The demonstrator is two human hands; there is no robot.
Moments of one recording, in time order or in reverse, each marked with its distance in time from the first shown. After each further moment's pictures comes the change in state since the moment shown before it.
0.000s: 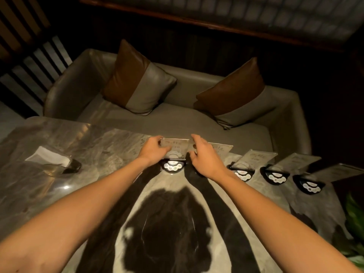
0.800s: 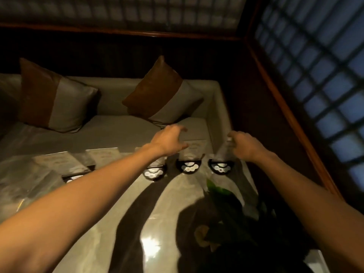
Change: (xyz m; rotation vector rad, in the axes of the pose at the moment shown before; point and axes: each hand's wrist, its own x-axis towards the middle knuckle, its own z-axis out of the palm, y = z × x) left_hand -0.051 0.294 0.283 0.604 -0.262 0.549; right_hand -0.140 0.370 -0.259 -0.307 -0.012 0.417
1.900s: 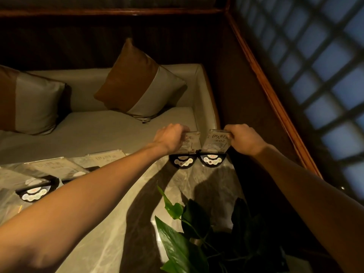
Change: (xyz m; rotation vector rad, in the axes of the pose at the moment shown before) left_hand 0.093 0.070 0.085 0.088 -0.059 0.063; right_hand 0.047 0.105 0.011 0.120 0.019 -0.085
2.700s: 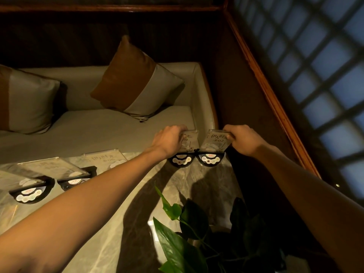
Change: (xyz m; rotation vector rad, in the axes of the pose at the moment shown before) left_hand 0.000 -0.005 0.018 -0.085 0.080 -0.021; right_hand -0.004 0.011 0.000 0.057 -0.037 -0.007
